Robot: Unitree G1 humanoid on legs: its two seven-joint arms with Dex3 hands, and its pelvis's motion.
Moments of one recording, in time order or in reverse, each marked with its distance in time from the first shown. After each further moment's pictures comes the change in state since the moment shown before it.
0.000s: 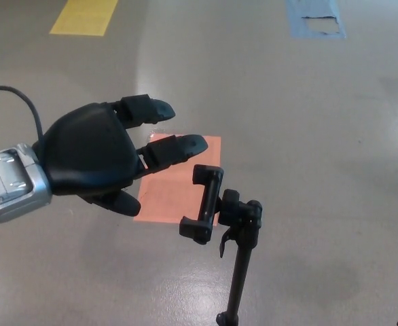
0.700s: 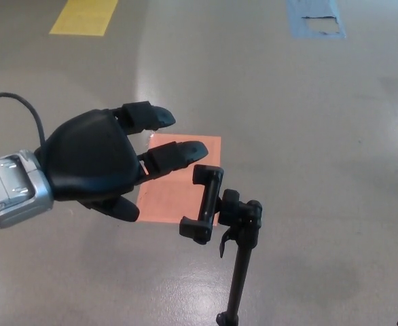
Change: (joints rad) left_arm 0.017 -0.011 -0.001 0.002 0.006 0.000 -0.001; right_arm -0.002 0.000 -0.001 0.002 -0.007 0.000 0.000
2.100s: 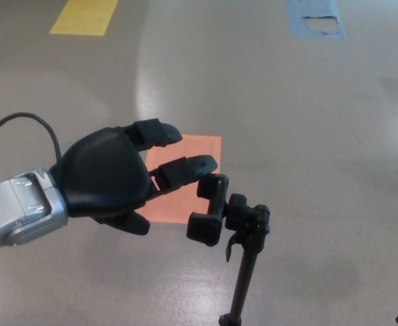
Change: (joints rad) left_arm 0.057 -0.035 -0.023 -0.046 0.014 0.062 -0.031; right_arm -0.014 0.000 -0.005 -0.003 -0.006 0.005 0.013
